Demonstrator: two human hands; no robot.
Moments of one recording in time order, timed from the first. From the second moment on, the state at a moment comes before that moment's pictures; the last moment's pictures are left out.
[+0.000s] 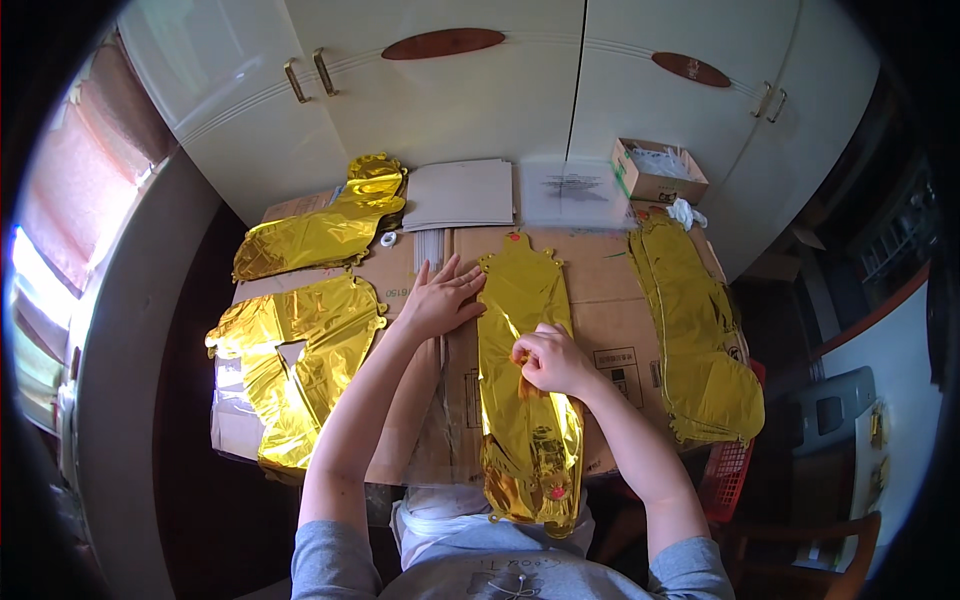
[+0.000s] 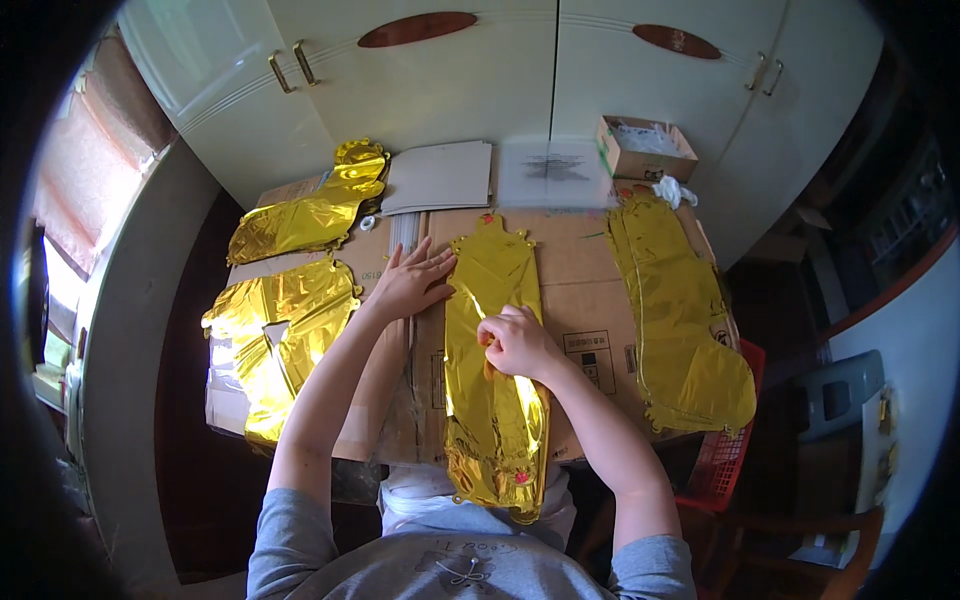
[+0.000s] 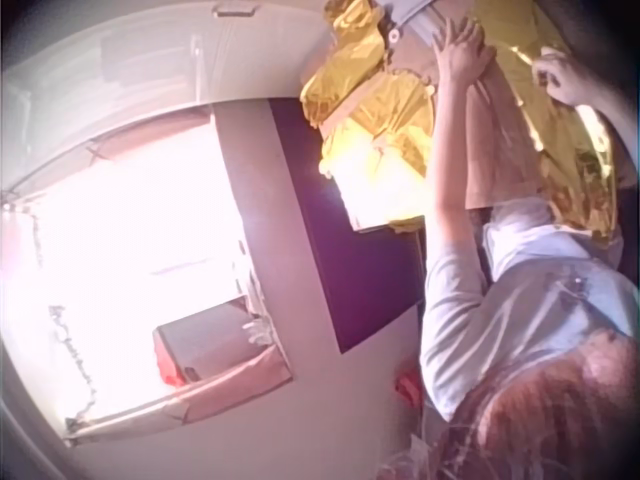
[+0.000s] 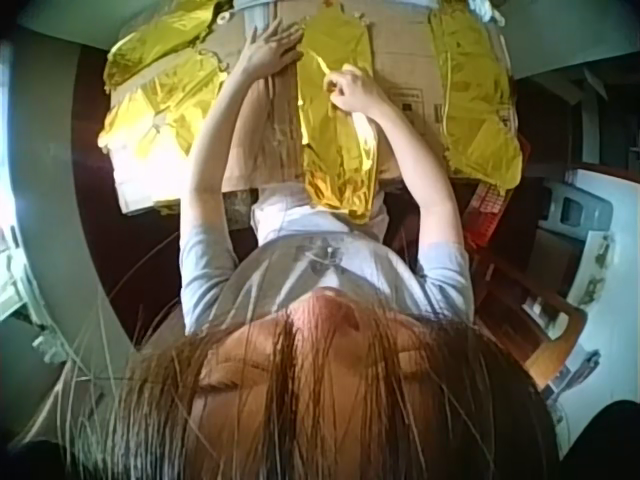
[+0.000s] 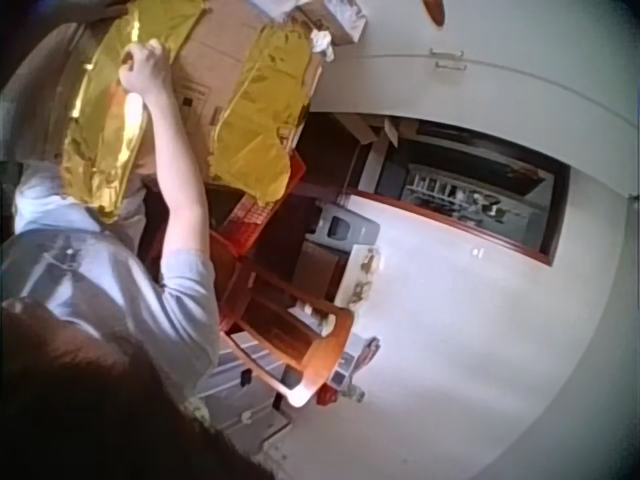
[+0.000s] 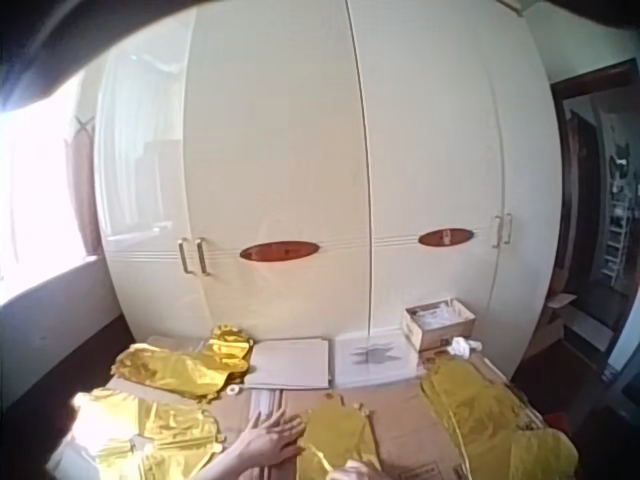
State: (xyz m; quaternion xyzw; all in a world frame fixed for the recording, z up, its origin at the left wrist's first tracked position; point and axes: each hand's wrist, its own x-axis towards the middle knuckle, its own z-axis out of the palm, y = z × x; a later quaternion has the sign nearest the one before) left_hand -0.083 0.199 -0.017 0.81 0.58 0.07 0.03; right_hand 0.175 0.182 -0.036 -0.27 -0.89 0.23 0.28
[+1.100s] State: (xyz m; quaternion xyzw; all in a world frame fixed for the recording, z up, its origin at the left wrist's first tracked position) left_hand -0.085 0.194 -0.008 0.81 0.58 0.02 0.09; right_hand 0.146 0.177 -0.018 -0.21 -0.96 0.03 0.20
